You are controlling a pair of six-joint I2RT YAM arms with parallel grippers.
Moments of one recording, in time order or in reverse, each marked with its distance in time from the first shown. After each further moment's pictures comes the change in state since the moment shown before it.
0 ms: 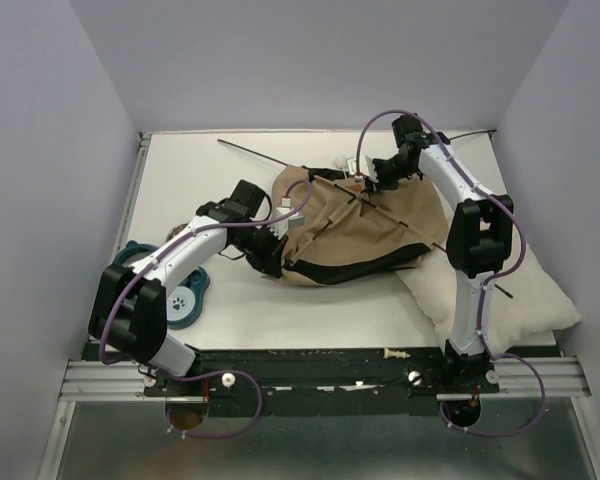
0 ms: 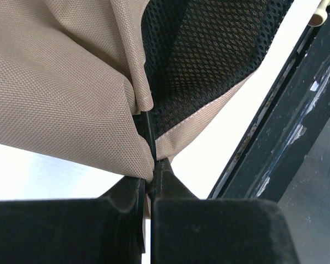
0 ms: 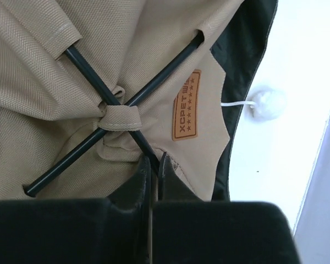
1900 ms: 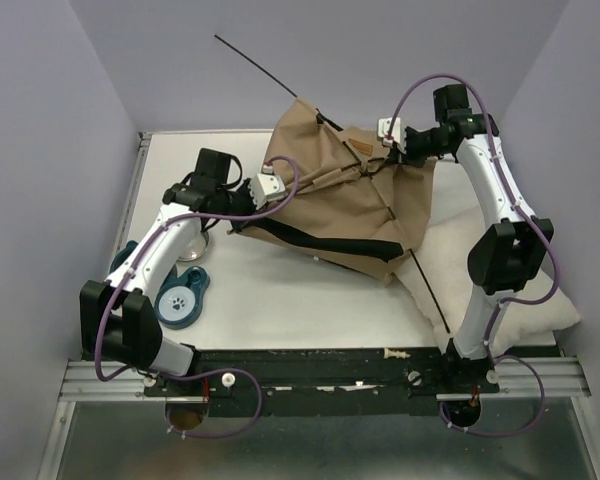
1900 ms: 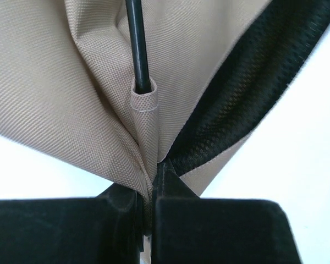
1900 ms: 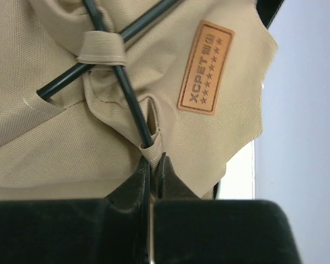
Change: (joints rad) left arm 0.177 -0.060 0.154 0.059 -0.018 0.447; right arm -0.101 -0.205 0.071 -0.058 -0.093 0.169
